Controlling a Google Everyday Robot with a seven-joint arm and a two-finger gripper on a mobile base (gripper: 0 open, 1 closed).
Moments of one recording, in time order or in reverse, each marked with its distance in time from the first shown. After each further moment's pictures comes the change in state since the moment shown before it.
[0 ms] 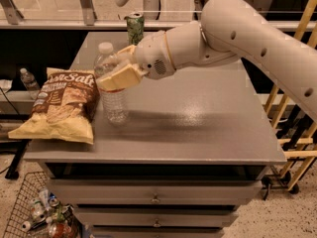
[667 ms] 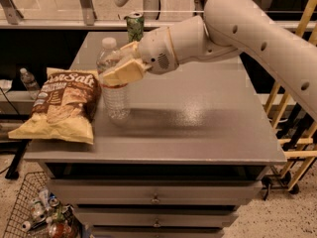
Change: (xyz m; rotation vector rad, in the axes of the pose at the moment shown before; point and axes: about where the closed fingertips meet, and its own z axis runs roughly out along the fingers) arm -0.003 -0.009 -0.007 -0.028 -0.010 0.028
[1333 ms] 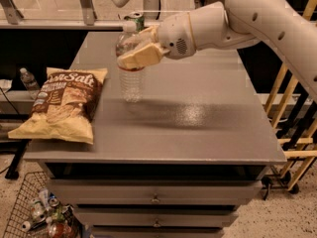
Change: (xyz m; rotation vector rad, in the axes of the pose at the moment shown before) arm -0.002 -0.038 -0.044 0.079 -0.010 -0.017
